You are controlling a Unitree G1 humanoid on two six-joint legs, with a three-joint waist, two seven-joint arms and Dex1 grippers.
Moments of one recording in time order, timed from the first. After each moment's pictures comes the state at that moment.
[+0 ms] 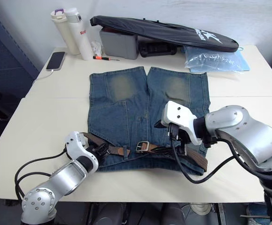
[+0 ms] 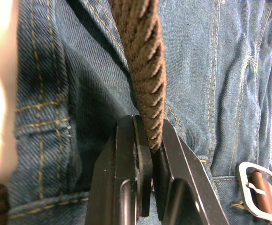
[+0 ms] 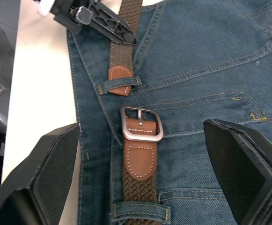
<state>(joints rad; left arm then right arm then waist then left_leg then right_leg) 0.05 0.26 0.01 -0.62 -1.45 0.74 0.95 -0.62 -0.98 0.20 -0.54 0.60 0.92 1.01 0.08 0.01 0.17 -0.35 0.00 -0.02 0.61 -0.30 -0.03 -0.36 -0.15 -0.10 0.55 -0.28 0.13</state>
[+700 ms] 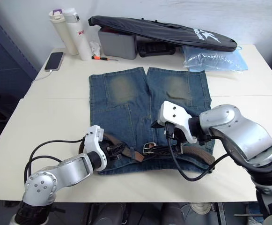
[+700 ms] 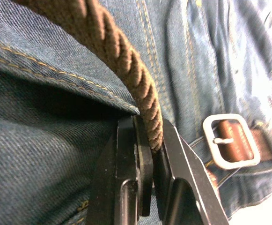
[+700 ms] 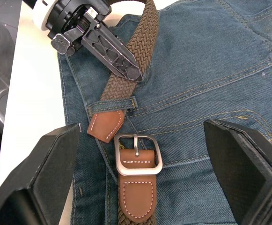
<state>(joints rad) -0.13 0.45 -0.09 -0.51 -1.57 0.91 0.76 -0.64 -0.91 0.24 -0.49 0.55 0.89 1.04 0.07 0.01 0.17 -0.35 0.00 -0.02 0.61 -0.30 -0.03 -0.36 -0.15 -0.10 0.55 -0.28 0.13</state>
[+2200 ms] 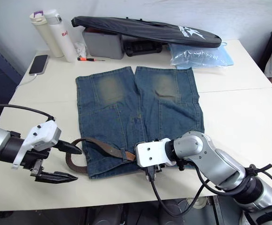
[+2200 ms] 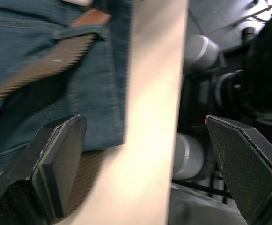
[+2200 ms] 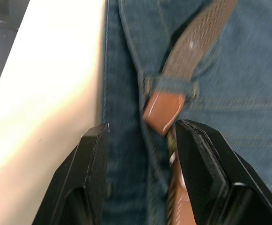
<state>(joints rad) -0.07 1.41 0.21 -0.56 -0.85 0.82 -1.08 -0.51 -0.80 0.52 -0.60 0.08 0.52 1.06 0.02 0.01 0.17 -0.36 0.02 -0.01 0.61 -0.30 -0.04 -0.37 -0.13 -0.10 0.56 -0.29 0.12</state>
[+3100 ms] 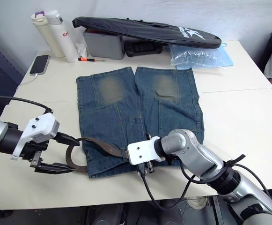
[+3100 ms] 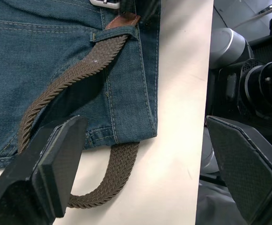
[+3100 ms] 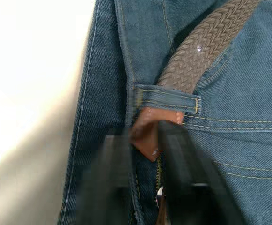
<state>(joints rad) -0.19 1.38 0.15 -0.51 -0.74 0.82 -1.14 -0.58 -0.66 0.62 -0.40 -0.06 0.42 1.10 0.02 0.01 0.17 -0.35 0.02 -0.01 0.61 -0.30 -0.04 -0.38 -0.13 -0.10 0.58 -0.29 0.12</state>
